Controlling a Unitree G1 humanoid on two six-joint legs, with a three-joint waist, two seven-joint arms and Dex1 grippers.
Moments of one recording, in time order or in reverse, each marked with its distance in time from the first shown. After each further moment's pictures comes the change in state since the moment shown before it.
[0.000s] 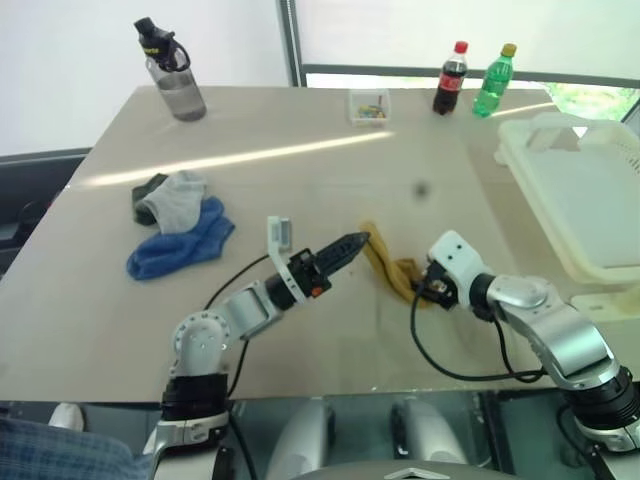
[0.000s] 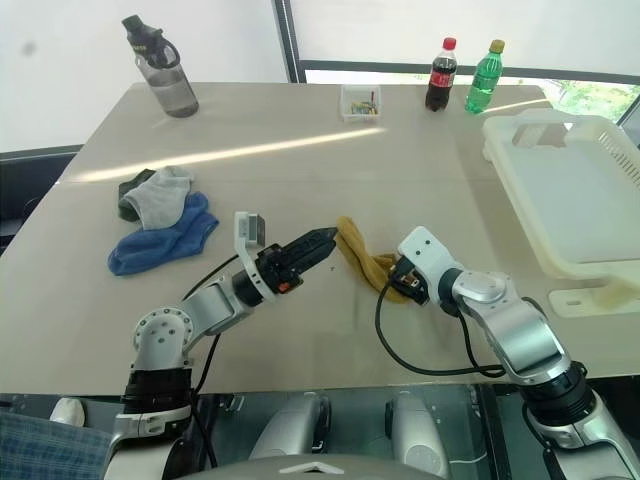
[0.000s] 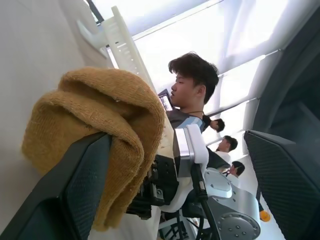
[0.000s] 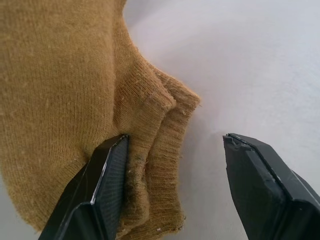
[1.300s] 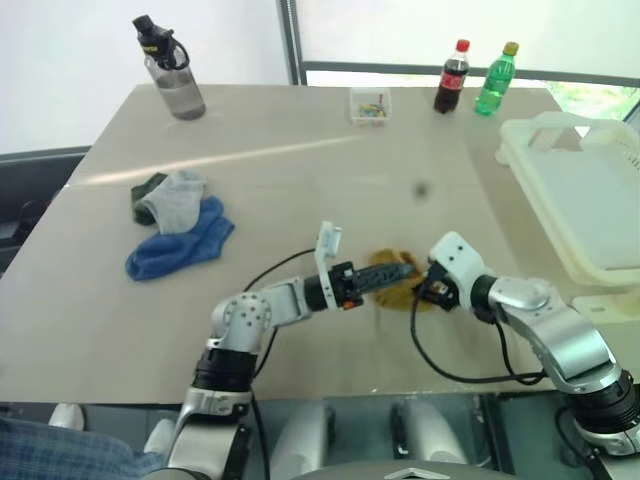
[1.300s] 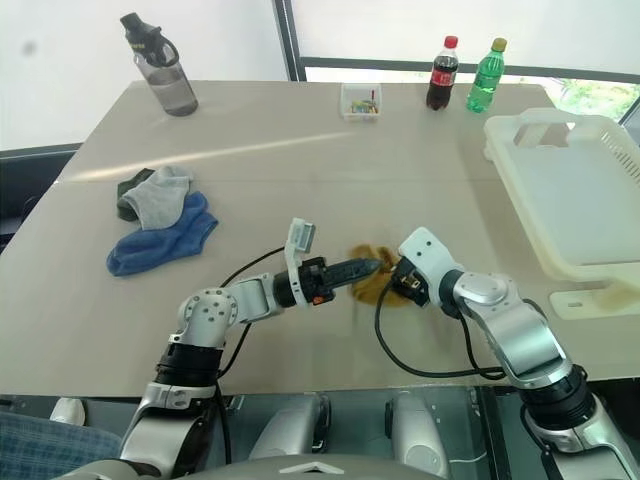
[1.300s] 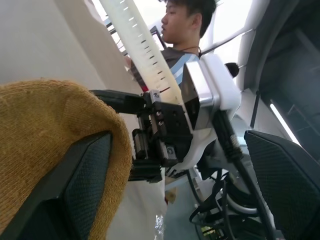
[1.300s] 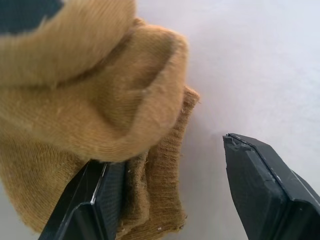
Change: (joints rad) left arm -0.123 -0.033 -0.195 0.125 0.355 0.047 -0.299; right arm 0.015 0.031 -0.041 -0.027 0.016 0.045 0.015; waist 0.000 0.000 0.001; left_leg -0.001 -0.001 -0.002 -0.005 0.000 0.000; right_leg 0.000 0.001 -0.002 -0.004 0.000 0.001
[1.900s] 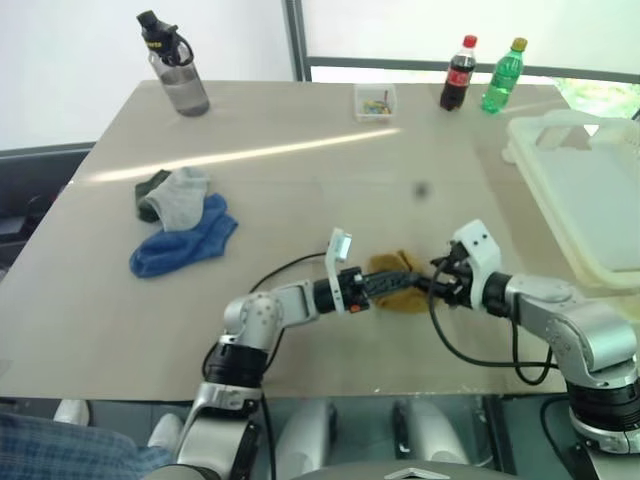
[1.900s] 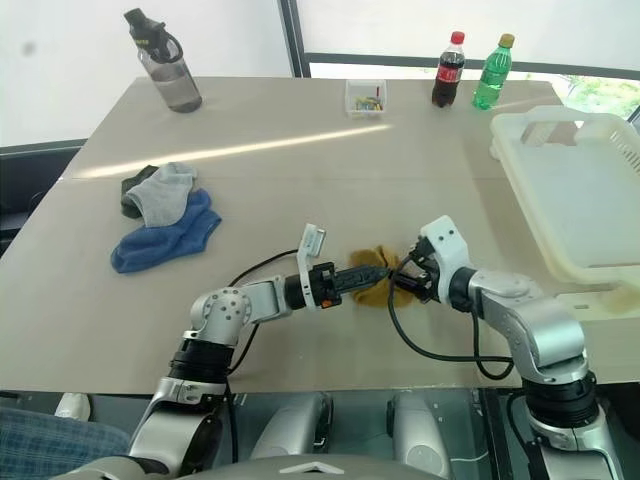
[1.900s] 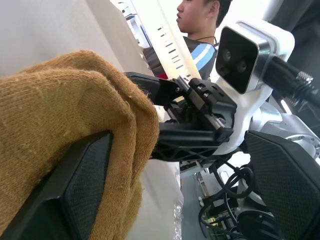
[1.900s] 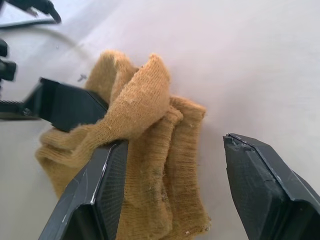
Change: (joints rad) left arm -0.026 -0.048 -0.010 0.079 0.115 -0.012 -0.057; right arm -0.004 0.073 -0.250 -0.034 0.257 0.196 0.002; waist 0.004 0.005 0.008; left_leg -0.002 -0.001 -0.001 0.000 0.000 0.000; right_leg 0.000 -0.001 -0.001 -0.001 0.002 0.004
